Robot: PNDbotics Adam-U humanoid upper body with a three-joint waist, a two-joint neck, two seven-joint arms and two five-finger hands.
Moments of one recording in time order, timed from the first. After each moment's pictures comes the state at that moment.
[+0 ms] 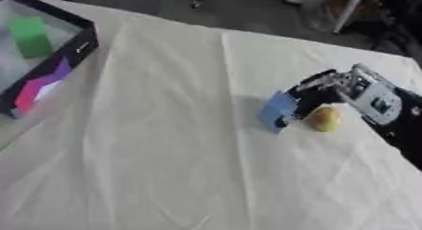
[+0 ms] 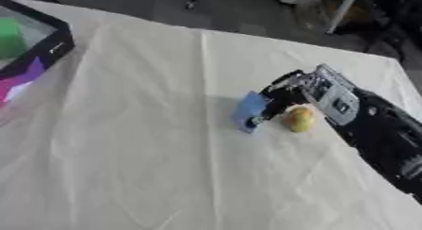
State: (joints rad) left arm -0.58 0.89 -0.11 -1.15 -0.36 0.31 0.04; right arm -0.88 -0.50 0.62 -1.09 0.30 0.42 0.79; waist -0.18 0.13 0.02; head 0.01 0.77
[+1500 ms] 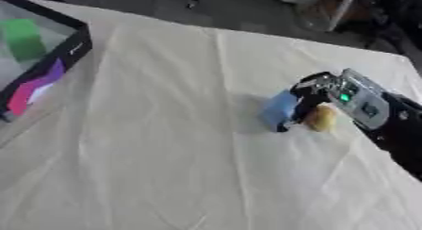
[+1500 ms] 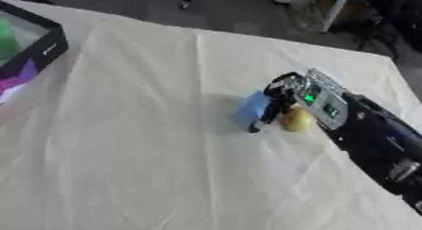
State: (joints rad) left arm -0.56 0.89 -0.11 -1.15 -0.36 0.31 0.05; right arm -0.85 -0.50 0.58 -1.12 0.35 0.61 0.59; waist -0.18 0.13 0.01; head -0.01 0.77
